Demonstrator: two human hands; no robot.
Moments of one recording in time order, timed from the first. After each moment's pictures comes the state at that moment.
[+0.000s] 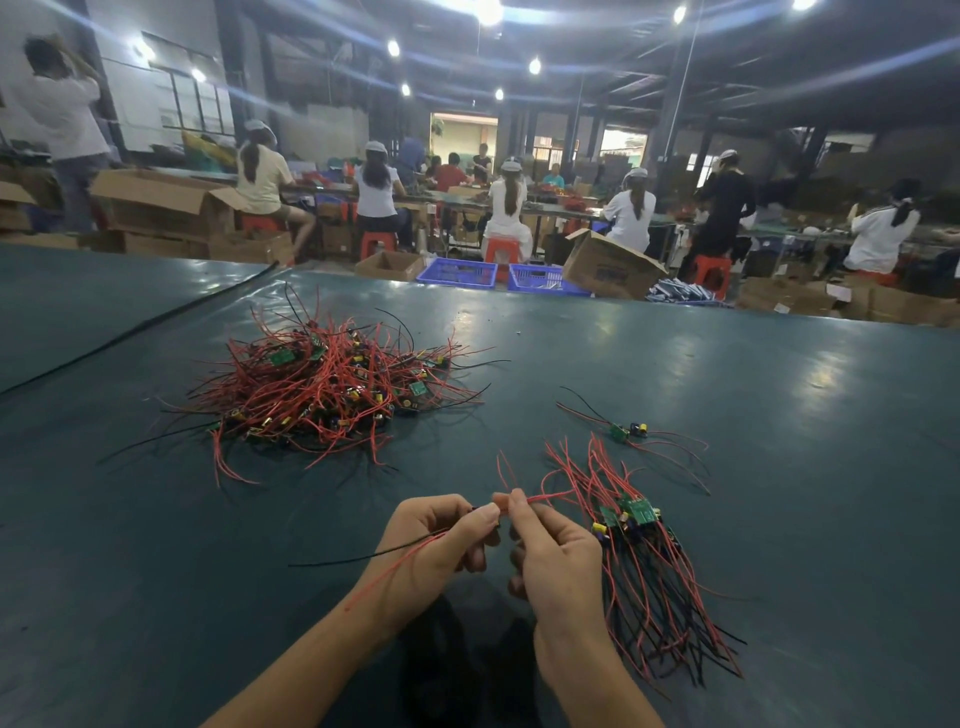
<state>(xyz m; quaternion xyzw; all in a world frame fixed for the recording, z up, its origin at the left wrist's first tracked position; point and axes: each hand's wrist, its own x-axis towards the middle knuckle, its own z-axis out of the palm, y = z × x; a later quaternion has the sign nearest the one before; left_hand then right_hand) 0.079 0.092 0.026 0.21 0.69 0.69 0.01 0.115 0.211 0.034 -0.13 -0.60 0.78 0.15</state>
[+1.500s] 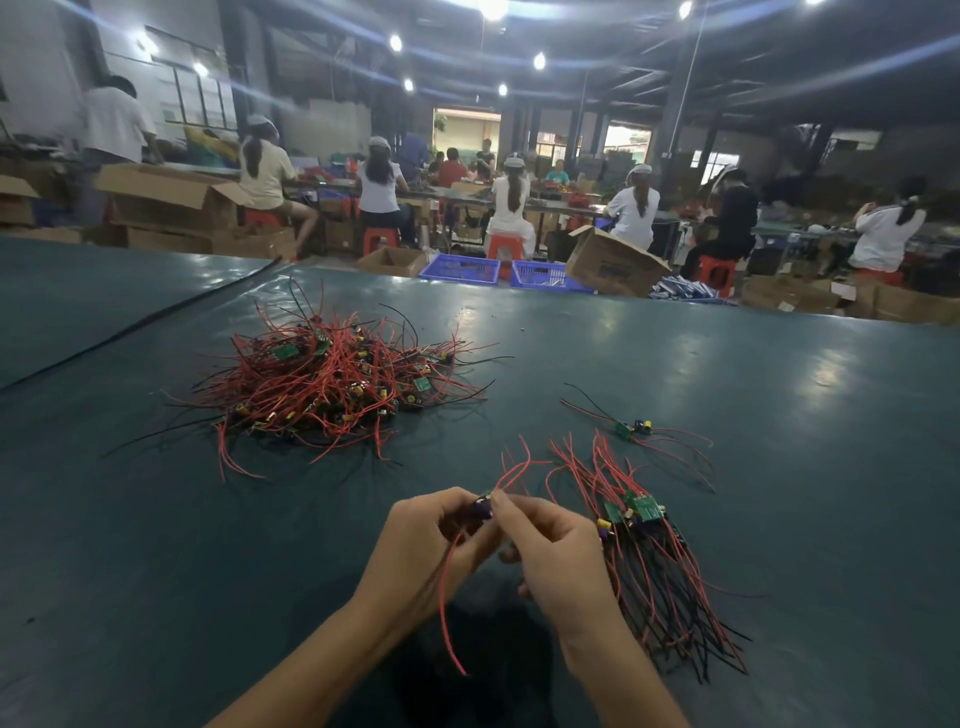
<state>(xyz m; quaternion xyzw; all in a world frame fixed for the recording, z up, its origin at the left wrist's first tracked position) 0.079 0.090 0.020 0.22 0.77 0.58 -0.11 0.117 0.218 0.041 -0.07 -0.71 0.70 0.10</state>
